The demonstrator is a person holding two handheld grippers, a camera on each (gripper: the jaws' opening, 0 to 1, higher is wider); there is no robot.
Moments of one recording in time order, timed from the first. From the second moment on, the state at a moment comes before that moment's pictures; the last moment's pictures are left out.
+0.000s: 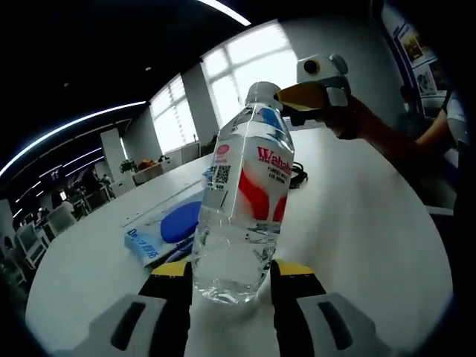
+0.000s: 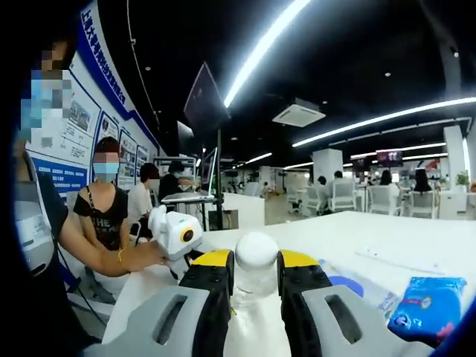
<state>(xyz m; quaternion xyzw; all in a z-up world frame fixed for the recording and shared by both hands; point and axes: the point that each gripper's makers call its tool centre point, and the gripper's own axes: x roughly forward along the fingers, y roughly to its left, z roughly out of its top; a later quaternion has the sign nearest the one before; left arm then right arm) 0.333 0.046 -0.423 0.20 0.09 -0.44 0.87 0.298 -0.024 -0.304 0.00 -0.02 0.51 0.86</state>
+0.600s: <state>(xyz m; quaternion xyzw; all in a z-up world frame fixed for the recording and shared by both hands) 0.336 0.051 -0.428 0.20 0.10 -0.42 0.88 0.311 0.018 -0.289 0.00 -0.04 0.52 0.85</state>
